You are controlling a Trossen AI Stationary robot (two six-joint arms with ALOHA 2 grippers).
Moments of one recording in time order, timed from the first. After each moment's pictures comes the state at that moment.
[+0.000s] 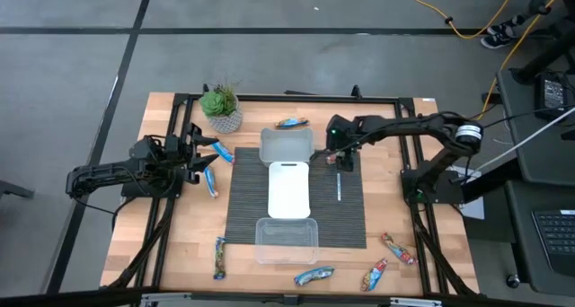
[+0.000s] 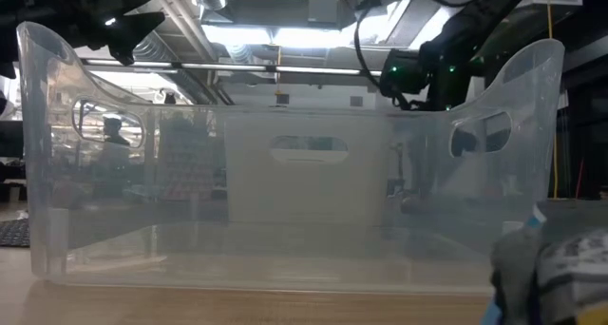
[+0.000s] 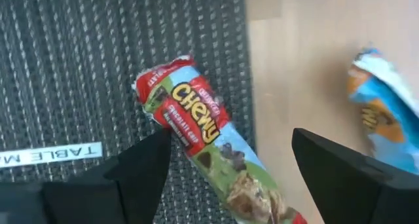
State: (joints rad) left arm 0.21 0.00 0.01 0.35 0.07 -0.07; right arm -0.39 1.61 0.88 -0.56 0.00 -0.29
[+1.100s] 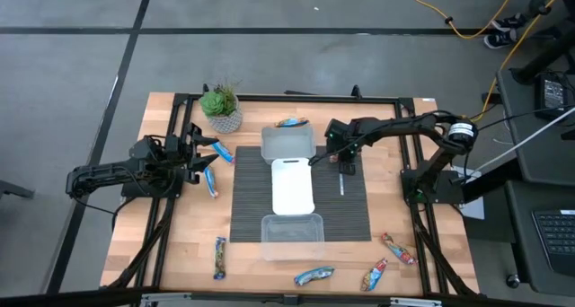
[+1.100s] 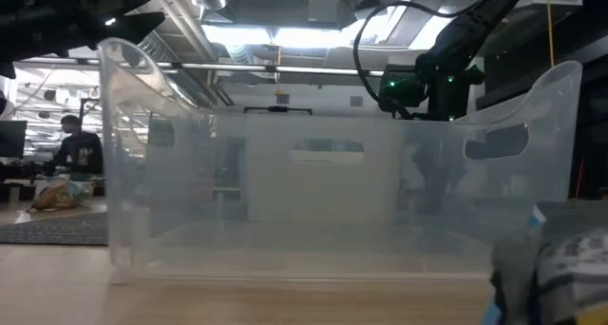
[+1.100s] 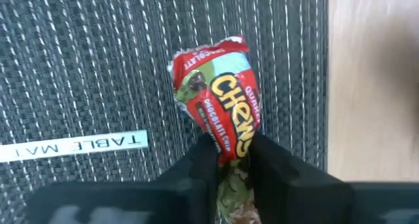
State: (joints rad) left arm 0.21 0.00 0.01 0.35 0.07 -0.07; right arm -0.39 1.67 0.88 -0.61 -0.01 -0.29
